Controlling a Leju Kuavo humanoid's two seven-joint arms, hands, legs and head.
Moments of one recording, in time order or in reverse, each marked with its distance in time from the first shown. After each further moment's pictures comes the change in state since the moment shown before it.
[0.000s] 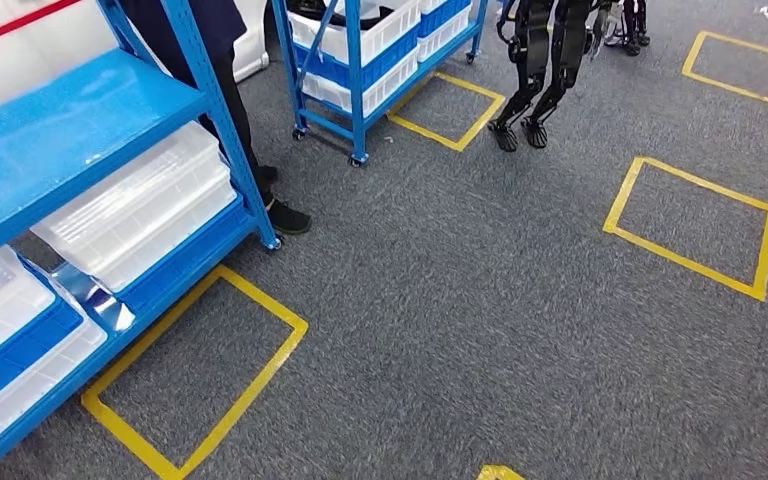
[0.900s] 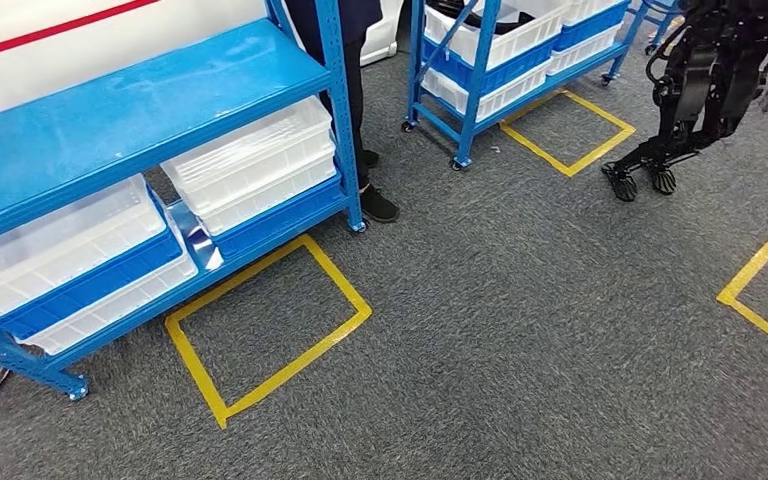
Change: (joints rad) left arm 0.002 0.000 0.000 0.000 -0.005 0.001 0.005; right arm 0.005 0.010 0.000 0.000 0.003 -0.001 -0.003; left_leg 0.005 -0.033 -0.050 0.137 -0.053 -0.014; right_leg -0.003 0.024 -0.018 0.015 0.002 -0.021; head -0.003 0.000
